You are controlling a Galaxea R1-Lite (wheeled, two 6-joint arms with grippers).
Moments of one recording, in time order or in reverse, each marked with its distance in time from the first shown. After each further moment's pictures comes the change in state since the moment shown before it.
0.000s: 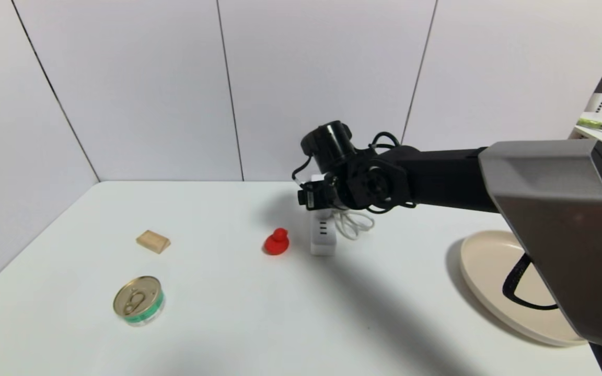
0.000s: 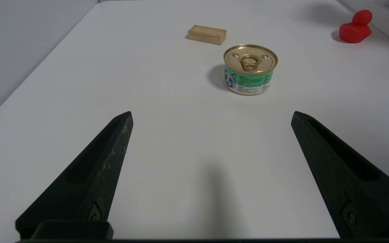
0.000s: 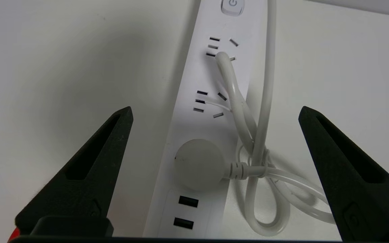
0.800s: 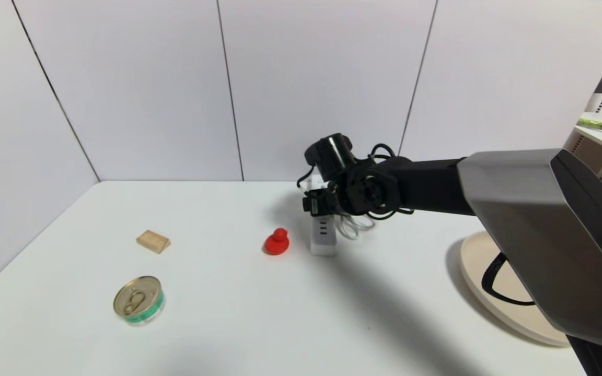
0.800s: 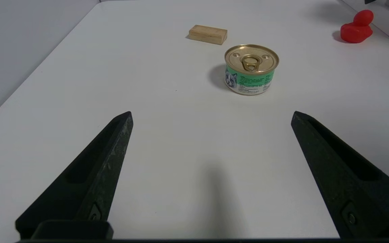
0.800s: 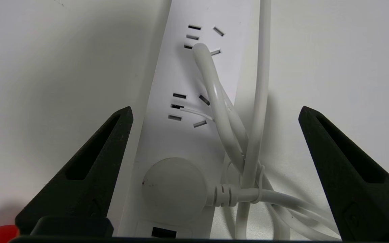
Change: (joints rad) left arm 0.000 0.000 0.000 0.000 0.000 0.000; right arm -0.030 0.055 -0.004 -0.018 0.009 0.000
